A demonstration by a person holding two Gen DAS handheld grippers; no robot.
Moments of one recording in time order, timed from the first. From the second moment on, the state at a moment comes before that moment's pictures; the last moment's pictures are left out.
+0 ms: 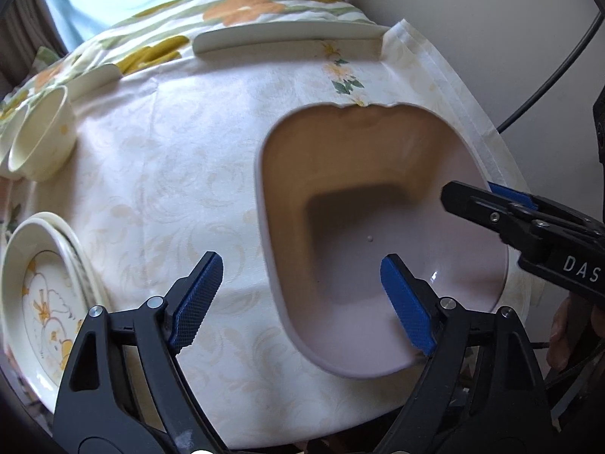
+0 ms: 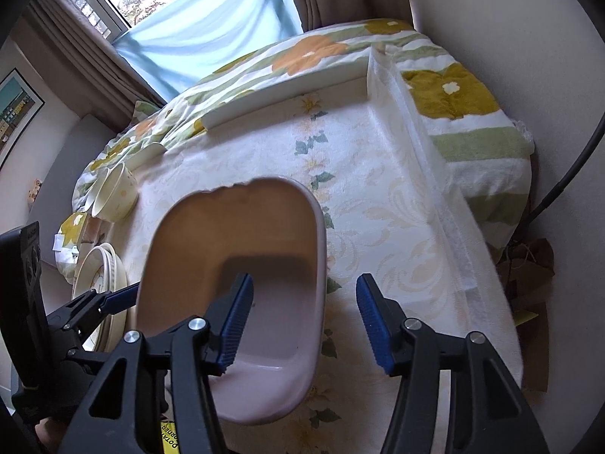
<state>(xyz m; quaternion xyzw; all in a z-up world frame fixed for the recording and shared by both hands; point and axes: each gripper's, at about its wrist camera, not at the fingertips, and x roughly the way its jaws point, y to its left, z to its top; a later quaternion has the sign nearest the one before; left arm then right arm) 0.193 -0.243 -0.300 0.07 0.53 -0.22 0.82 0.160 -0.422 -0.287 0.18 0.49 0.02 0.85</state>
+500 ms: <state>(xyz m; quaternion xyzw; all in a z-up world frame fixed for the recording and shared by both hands) 0.178 -0.121 -0.153 0.01 0.42 -0.10 0.90 0.181 -0.338 -0.145 0.09 0.40 0.17 0.90</state>
